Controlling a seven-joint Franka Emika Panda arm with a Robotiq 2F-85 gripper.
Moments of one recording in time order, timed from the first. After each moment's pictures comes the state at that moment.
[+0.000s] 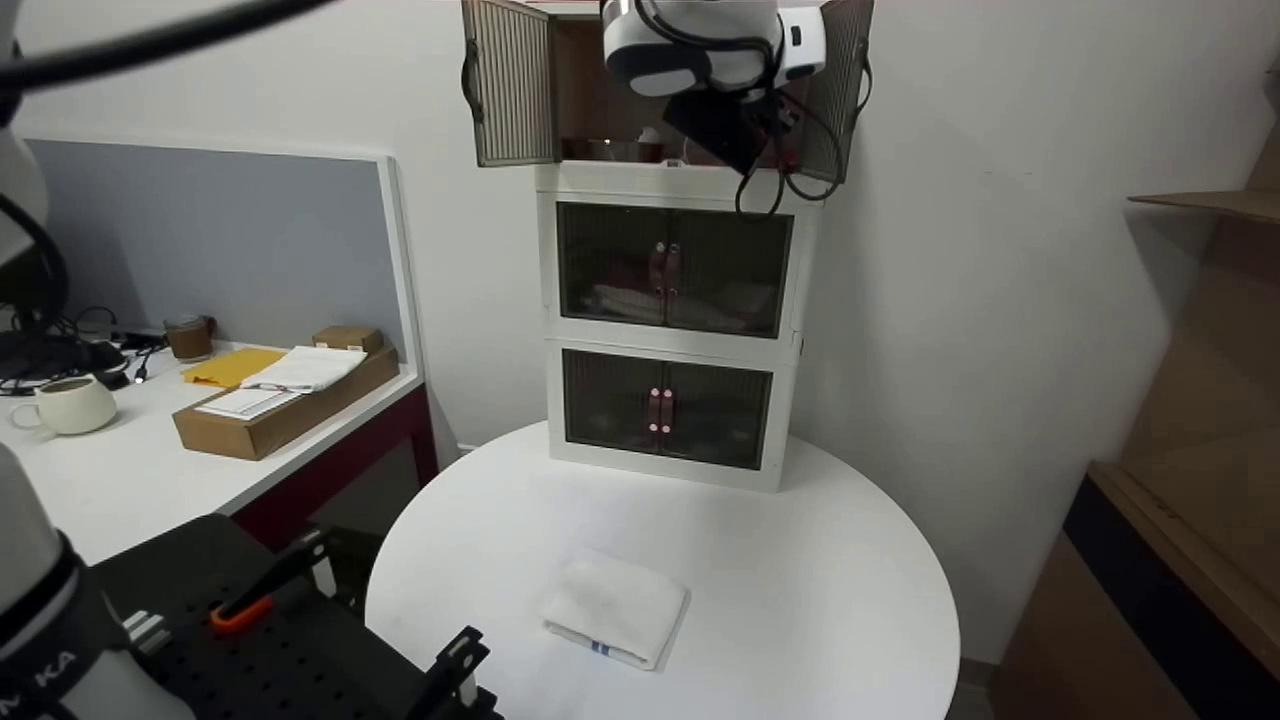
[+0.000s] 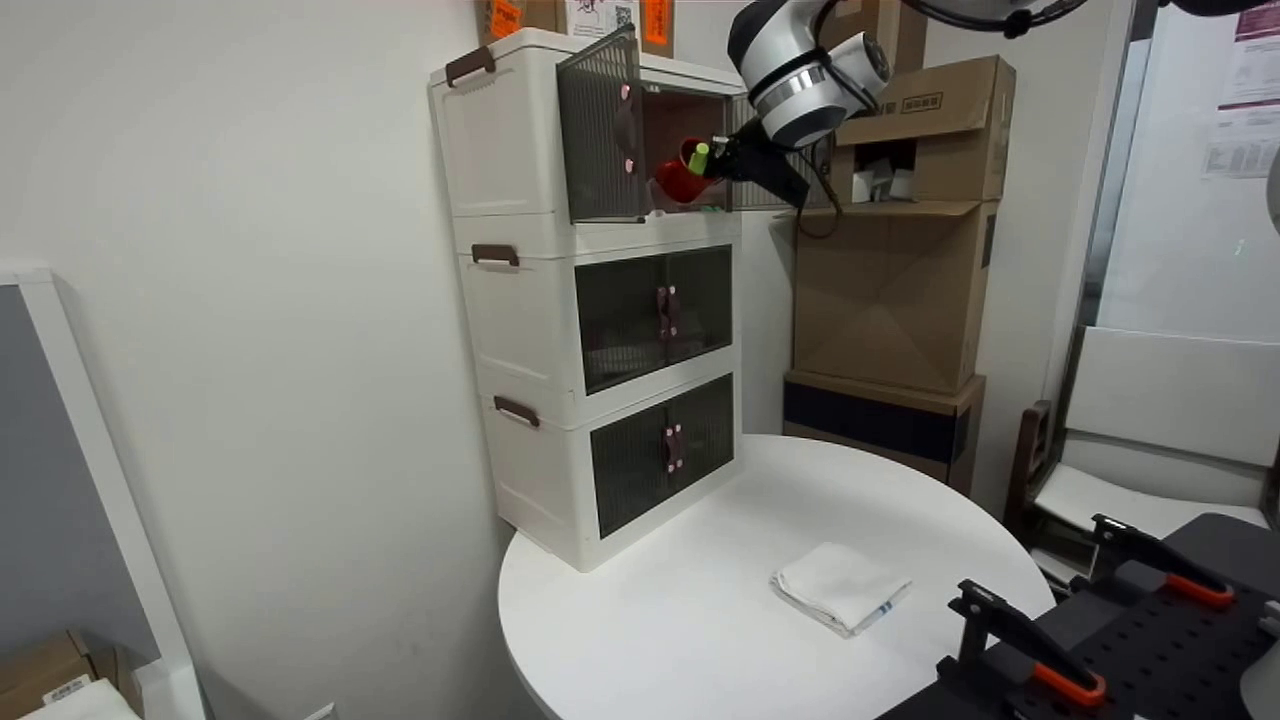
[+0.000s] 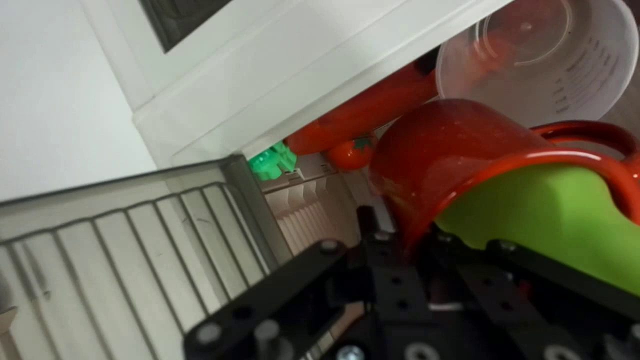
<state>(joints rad) -0.80 0.69 1.02 -1.64 0.77 3.34 -0.82</state>
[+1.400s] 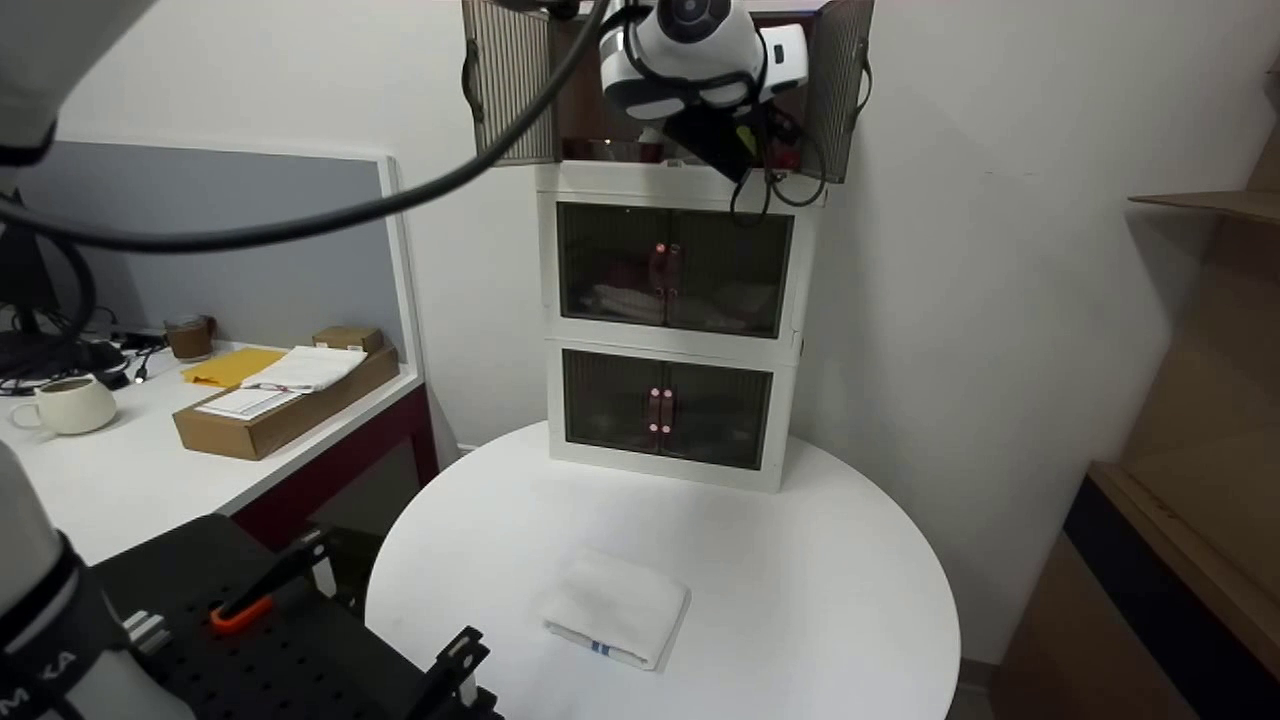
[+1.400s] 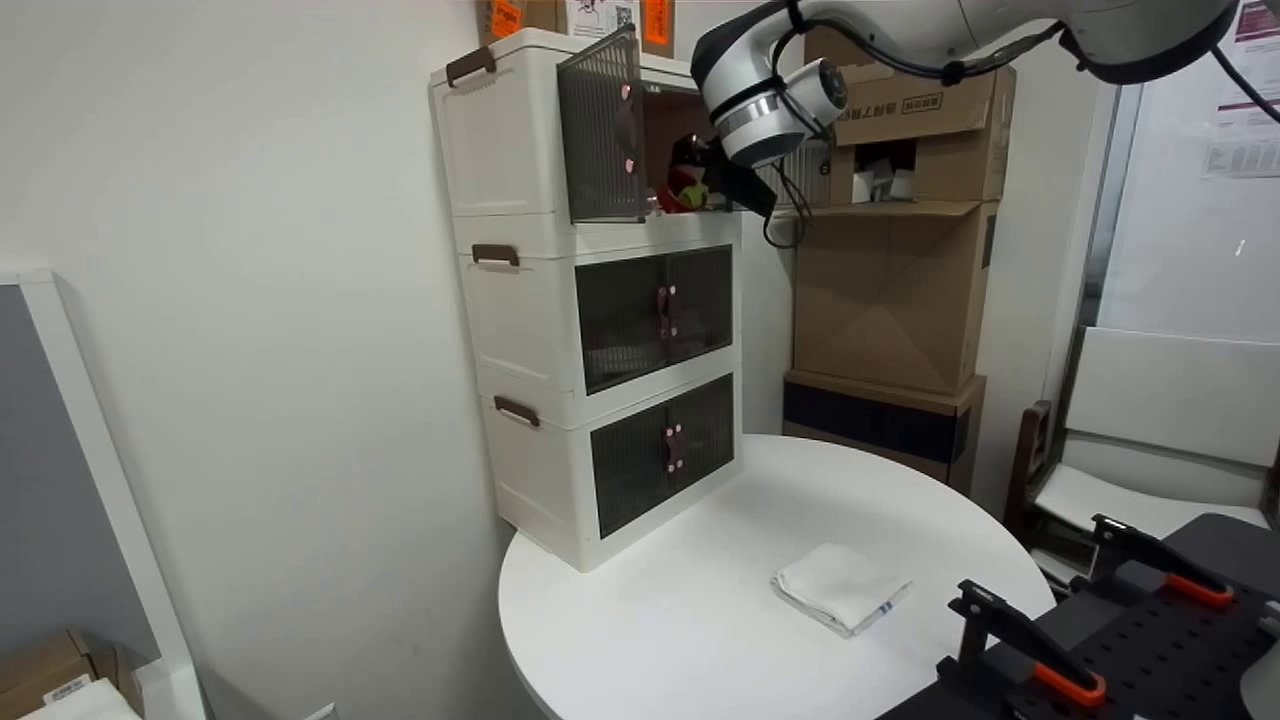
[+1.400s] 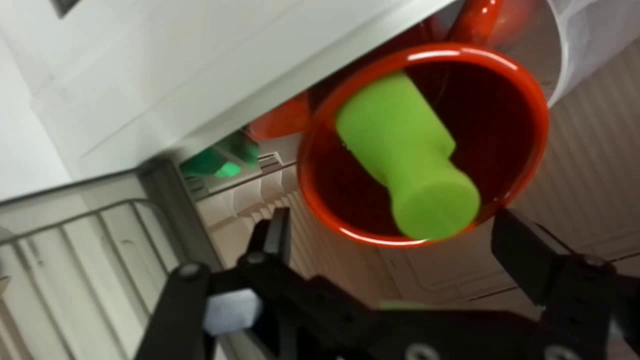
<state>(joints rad) -0.63 0.83 0.96 -1.45 0.69 3.46 -0.83</state>
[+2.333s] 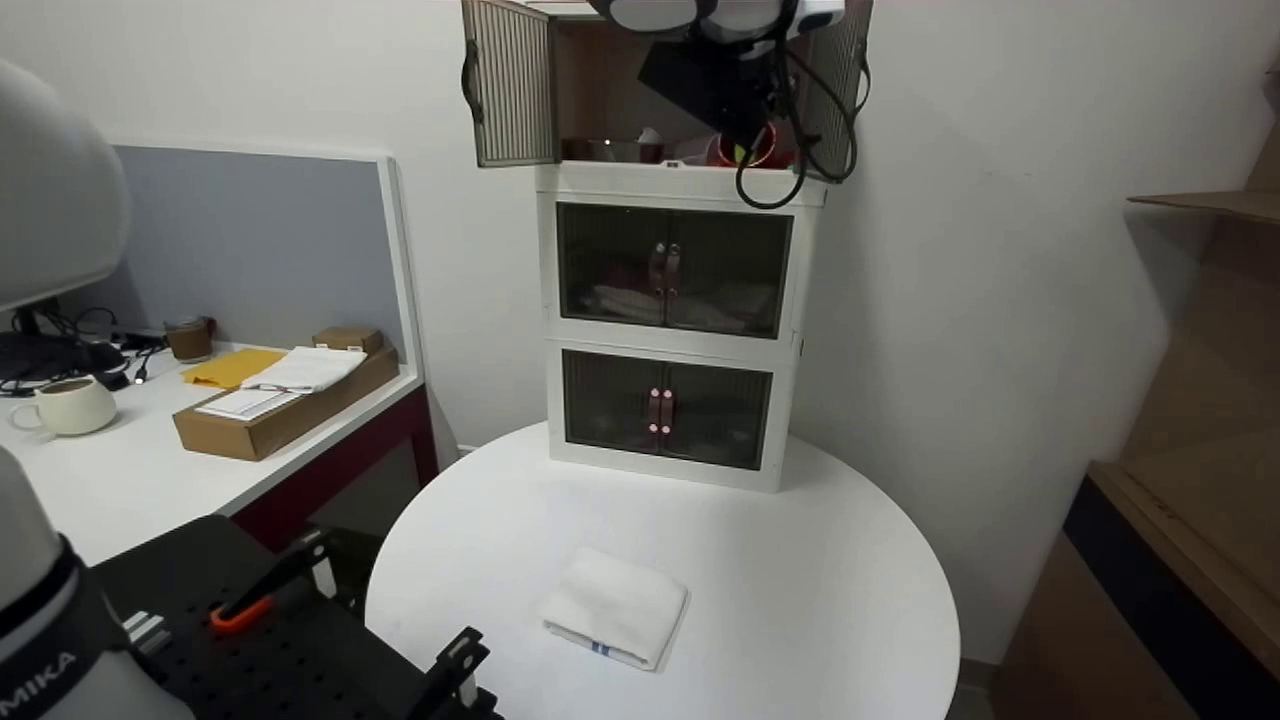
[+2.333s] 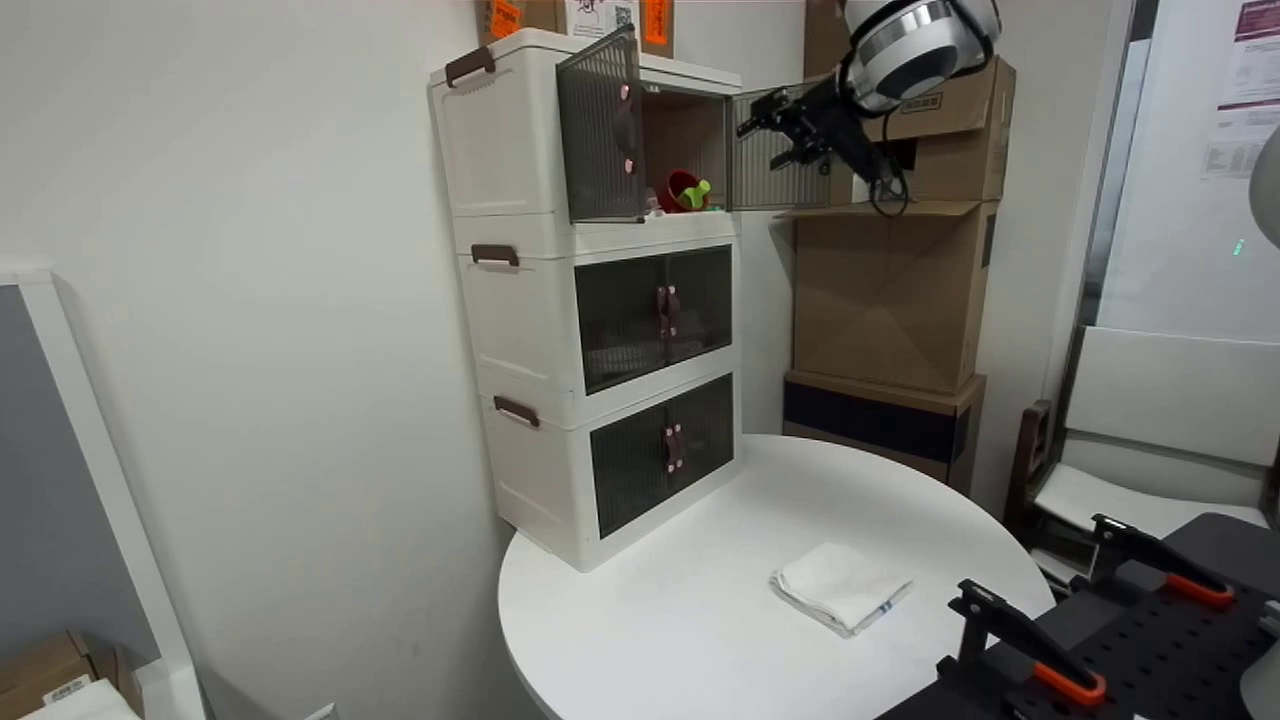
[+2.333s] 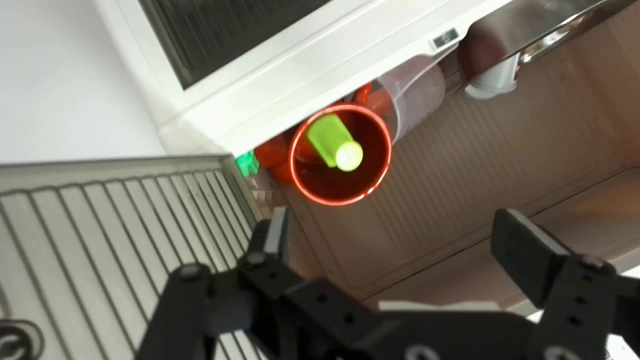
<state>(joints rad) -1.53 0.65 1.60 -2.08 0.73 3.15 -0.93</state>
